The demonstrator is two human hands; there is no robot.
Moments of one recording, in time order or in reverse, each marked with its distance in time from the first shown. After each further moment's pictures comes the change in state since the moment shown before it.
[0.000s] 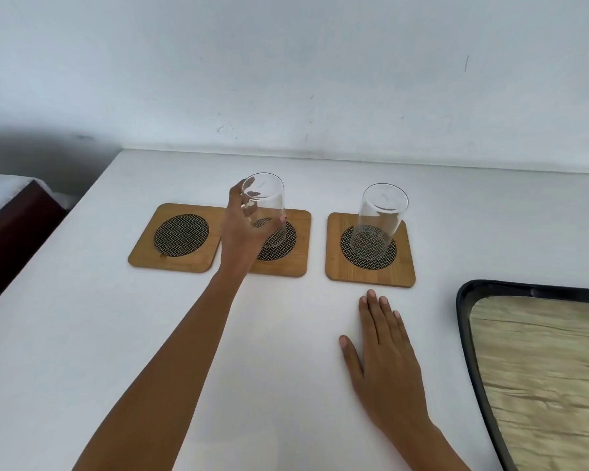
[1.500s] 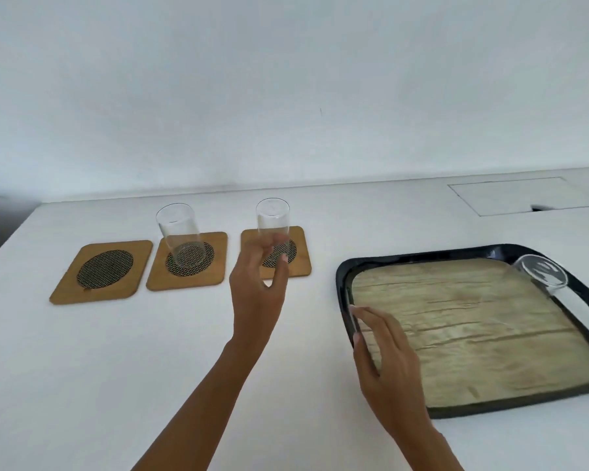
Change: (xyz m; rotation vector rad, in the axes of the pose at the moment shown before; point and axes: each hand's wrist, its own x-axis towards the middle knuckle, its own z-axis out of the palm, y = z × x) left_hand -0.170 0.111 0.086 -0.125 -0.046 0.414; right_hand -0.077 0.049 -0.130 0.378 0.381 0.050
